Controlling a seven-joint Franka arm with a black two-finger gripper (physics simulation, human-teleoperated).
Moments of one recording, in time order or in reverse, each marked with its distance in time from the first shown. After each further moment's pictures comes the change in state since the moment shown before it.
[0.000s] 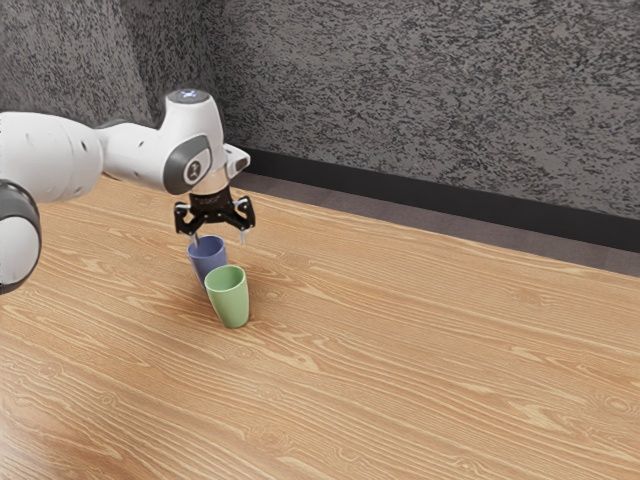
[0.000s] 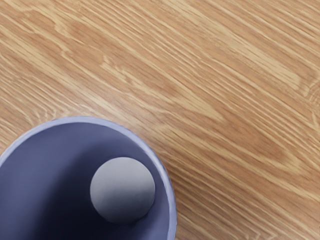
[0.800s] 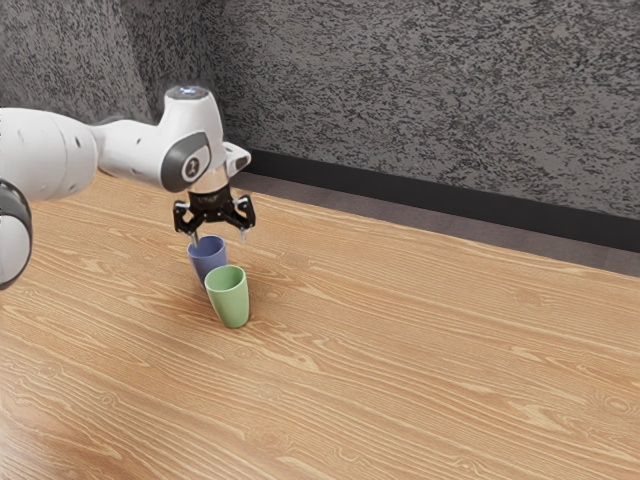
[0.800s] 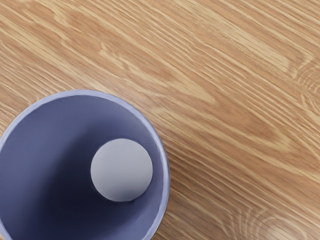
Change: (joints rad) arm -0.006 -0.044 -0.005 -0.046 -0.005 -0.012 0.008
